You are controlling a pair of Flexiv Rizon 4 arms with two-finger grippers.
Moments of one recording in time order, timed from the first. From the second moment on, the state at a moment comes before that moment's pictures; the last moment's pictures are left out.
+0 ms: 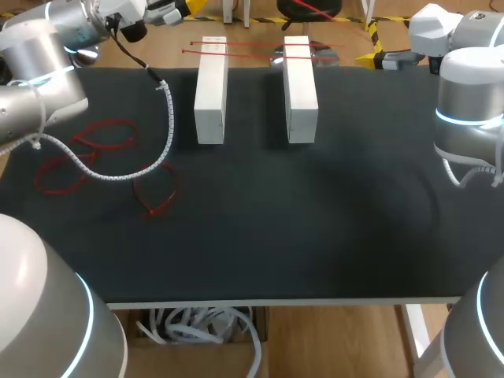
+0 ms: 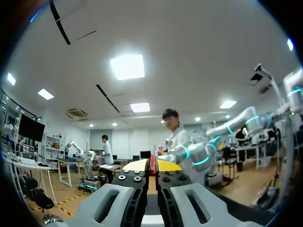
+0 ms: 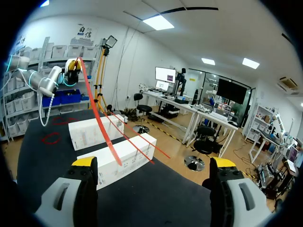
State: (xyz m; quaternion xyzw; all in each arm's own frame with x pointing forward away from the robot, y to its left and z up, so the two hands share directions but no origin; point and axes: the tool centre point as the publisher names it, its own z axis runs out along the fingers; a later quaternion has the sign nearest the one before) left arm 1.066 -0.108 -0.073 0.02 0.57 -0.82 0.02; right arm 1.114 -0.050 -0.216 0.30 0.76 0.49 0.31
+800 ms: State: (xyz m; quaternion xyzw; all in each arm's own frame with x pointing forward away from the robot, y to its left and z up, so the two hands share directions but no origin) left arm 1.073 -0.105 -0.080 0.03 0.57 -0.82 0.01; right arm 1.114 -0.050 -0.216 0.30 0.76 0.49 0.31
